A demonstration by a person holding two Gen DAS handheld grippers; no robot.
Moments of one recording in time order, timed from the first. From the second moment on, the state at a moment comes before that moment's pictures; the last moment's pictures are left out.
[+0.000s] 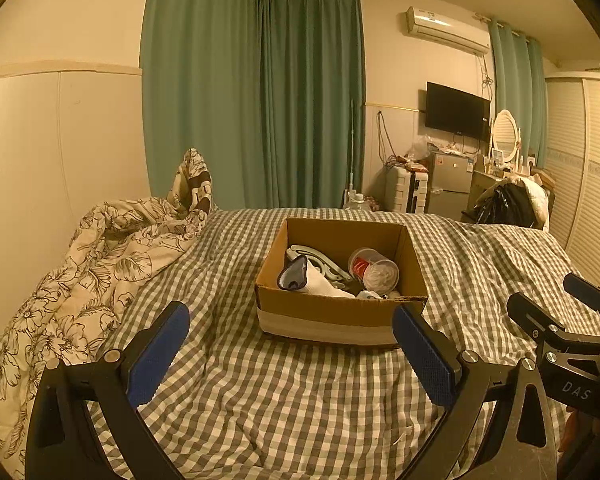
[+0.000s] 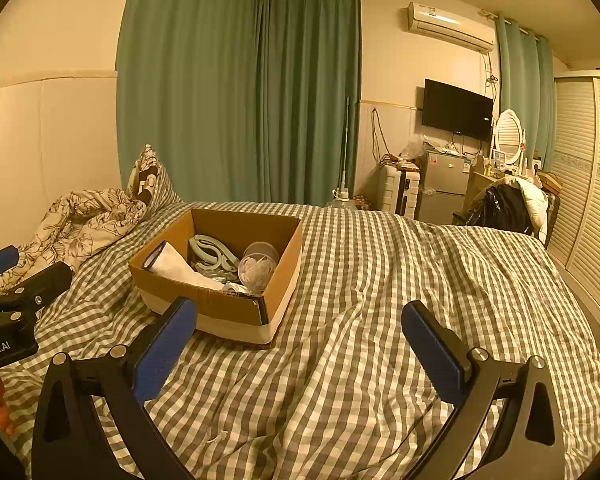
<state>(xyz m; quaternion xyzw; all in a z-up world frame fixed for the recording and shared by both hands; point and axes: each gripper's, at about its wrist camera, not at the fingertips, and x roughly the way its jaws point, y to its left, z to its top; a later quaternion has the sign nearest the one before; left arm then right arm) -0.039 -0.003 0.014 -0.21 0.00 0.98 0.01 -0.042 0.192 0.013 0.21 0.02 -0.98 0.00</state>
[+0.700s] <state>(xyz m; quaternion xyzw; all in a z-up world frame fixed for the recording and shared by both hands) -0.038 -0.004 0.013 -0.21 0.00 0.98 0.00 -0.042 0.195 0.010 0.21 0.02 -0.98 0.00</state>
